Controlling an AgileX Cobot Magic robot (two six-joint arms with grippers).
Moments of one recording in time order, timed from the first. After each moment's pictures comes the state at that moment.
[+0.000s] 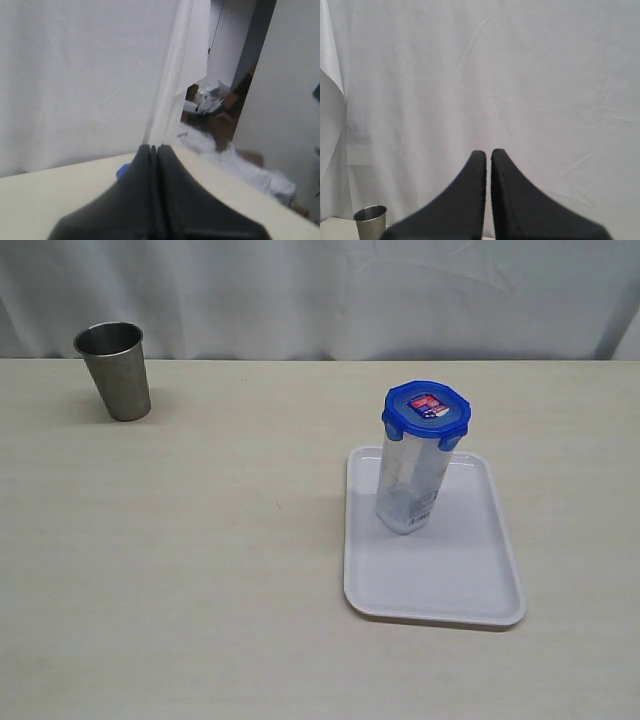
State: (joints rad) left arm -0.25 0.33 -0.39 1.57 -0.51 -1.87; right arm -0.01 0.26 -0.53 1.25 0.31 -1.11
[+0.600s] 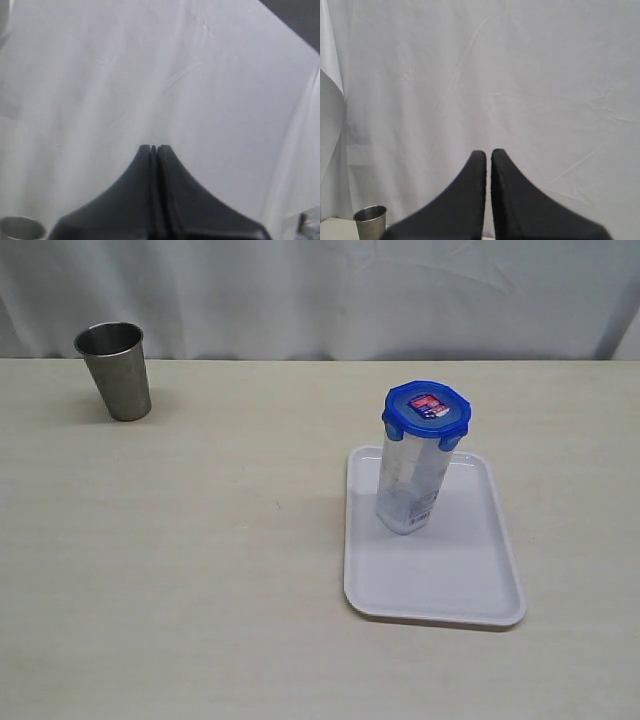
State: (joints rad) left arm -0.25 0.24 -0.18 0.02 -0.37 -0.43; right arm -0.01 0.26 -0.53 1.25 0.31 -1.11
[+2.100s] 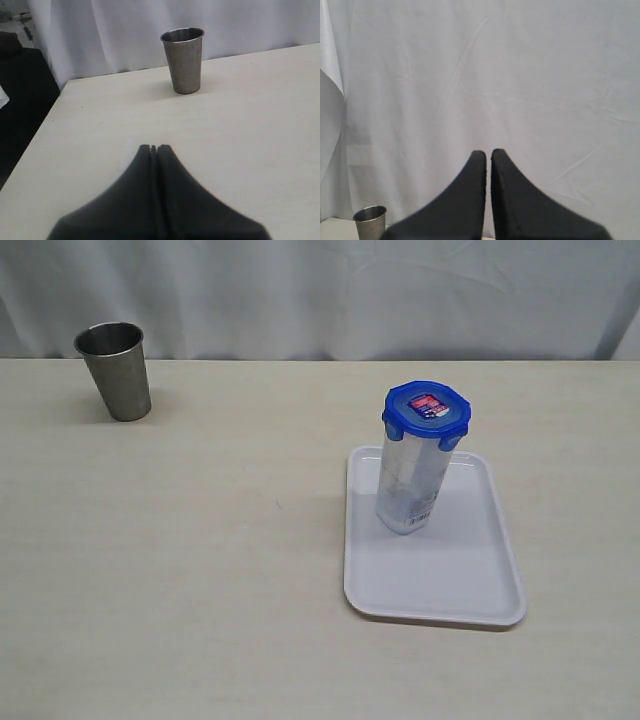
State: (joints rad) left arm 0.02 0.00 0.00 0.01 0.32 0.16; right arm -0.01 0.26 -0.53 1.25 0.31 -1.11
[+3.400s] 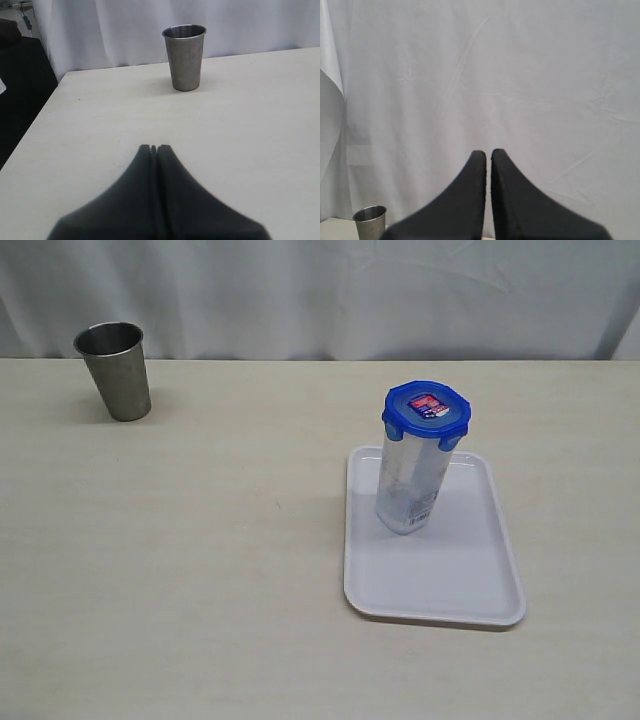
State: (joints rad) left arm 0.02 0.00 0.00 0.01 0.33 0.12; right arm -0.01 0.26 -0.53 1.25 0.31 -1.11
